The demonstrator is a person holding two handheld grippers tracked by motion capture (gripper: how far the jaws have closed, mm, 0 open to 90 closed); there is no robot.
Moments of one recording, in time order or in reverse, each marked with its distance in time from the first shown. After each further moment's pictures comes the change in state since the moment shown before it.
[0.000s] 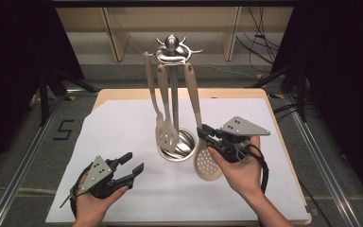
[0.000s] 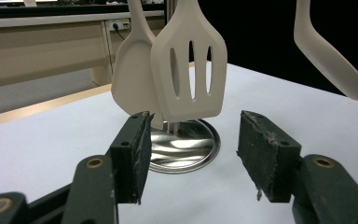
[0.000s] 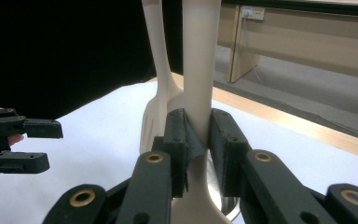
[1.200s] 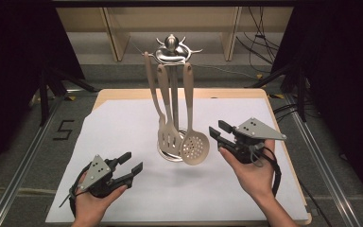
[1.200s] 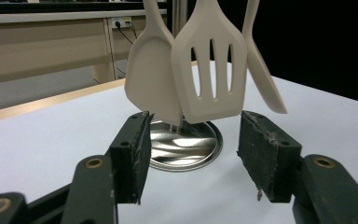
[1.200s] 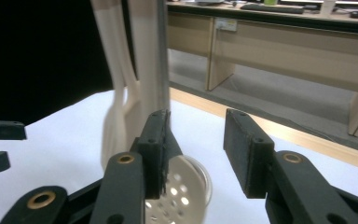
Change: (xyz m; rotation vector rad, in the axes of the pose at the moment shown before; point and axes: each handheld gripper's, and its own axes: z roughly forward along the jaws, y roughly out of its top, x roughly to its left) left arm 0.004 -0.002 -0.001 0.002 0.012 -0.024; right arm -0.022 -0.011 -0.020 -0.050 -0.097 0.002
